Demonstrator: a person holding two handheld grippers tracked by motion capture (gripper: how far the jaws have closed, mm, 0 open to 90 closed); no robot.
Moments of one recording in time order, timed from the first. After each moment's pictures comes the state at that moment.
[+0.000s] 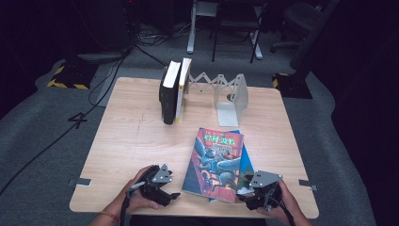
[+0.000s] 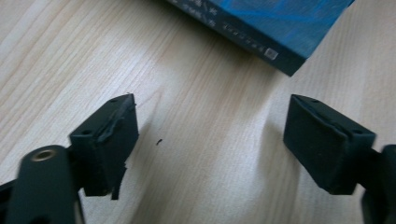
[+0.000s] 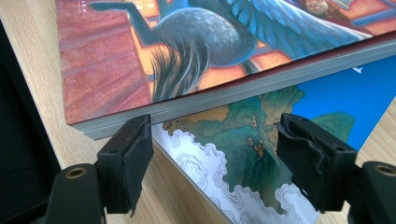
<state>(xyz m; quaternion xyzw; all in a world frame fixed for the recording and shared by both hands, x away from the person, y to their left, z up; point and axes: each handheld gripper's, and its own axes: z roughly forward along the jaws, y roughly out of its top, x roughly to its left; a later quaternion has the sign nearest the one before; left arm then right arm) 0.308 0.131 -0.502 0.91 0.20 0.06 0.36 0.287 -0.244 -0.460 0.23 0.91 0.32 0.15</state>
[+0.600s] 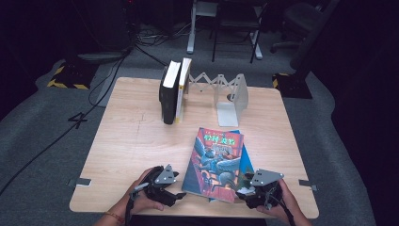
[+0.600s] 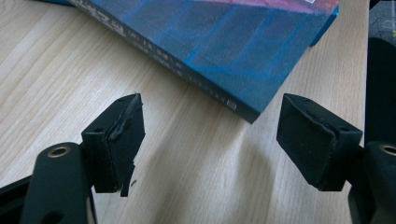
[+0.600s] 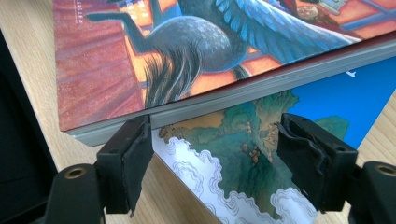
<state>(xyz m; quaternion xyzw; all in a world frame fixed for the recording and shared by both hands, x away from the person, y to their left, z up) 0.304 0.115 -0.495 0.90 0.19 0.06 0.39 0.290 -0.245 -0.458 0.24 0.90 0.33 0.15</state>
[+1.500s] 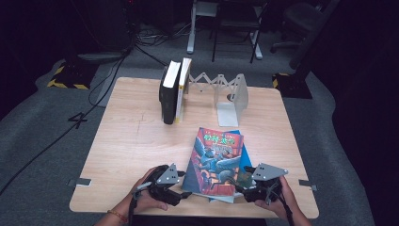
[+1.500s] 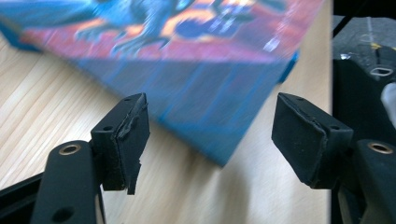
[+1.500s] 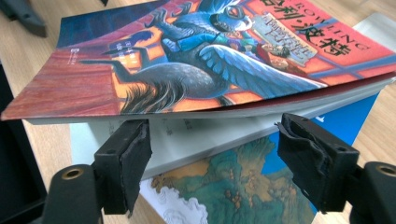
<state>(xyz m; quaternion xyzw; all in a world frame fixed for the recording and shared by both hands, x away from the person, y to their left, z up) 0.298 0.100 -0.475 0.89 0.16 0.06 0.42 0.296 -0.239 -0.441 0.25 0.88 0.38 0.17</state>
